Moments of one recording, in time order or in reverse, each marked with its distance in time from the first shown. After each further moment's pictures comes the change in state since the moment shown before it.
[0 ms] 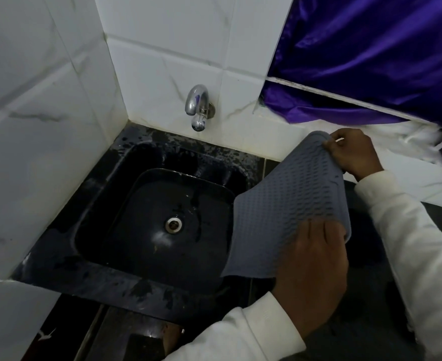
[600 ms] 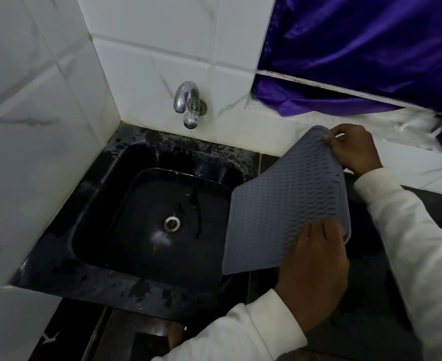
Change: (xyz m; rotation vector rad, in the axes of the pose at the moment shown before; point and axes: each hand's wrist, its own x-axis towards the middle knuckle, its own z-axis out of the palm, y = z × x) left_hand -0.002 0.004 0.020 0.026 -0.040 0.082; right_hand -0.003 0.023 -0.001 0.081 0.068 0.033
